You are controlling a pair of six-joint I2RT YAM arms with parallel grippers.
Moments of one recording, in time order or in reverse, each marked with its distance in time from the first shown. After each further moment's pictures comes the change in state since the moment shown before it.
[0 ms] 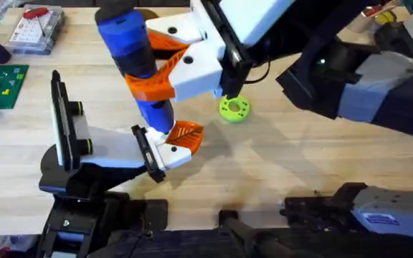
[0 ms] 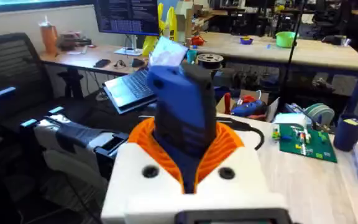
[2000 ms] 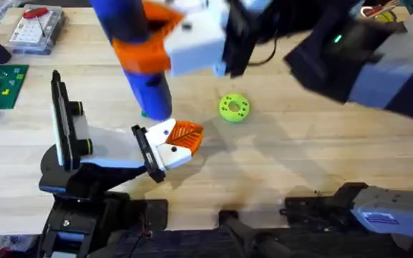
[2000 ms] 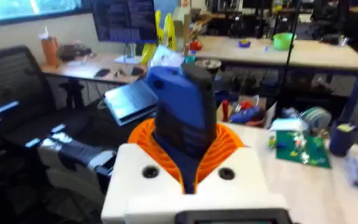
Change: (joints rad) left arm 0.000 0.000 0.000 0.000 0.001 0.000; right arm -0.026 0.001 0.109 -0.067 -0.008 0.073
